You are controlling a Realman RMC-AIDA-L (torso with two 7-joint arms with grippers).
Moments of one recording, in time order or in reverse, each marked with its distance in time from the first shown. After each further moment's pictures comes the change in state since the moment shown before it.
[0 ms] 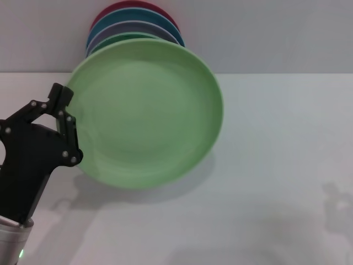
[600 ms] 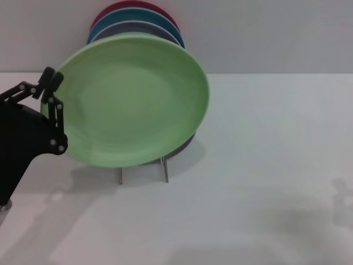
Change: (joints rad) left arm -0.133 0.016 -0.018 0.234 0.023 0.156 0.126; right arm -0.001 0.000 0.056 -0.031 0.002 0.164 -0.004
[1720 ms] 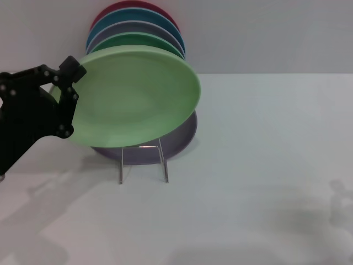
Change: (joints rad) left arm -0.154 0.053 0.094 0.205 -0.001 0.004 0.145; right arm -0.003 0.005 0.007 0.027 0.000 0.103 -0.003
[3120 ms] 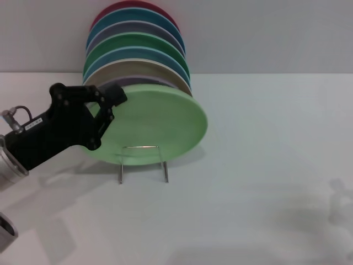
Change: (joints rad) left arm -0.077 0.020 0.203 0.052 -0.001 -0.182 -0.022; right arm 0.002 0.000 0.025 0.036 0.000 0.040 0.000
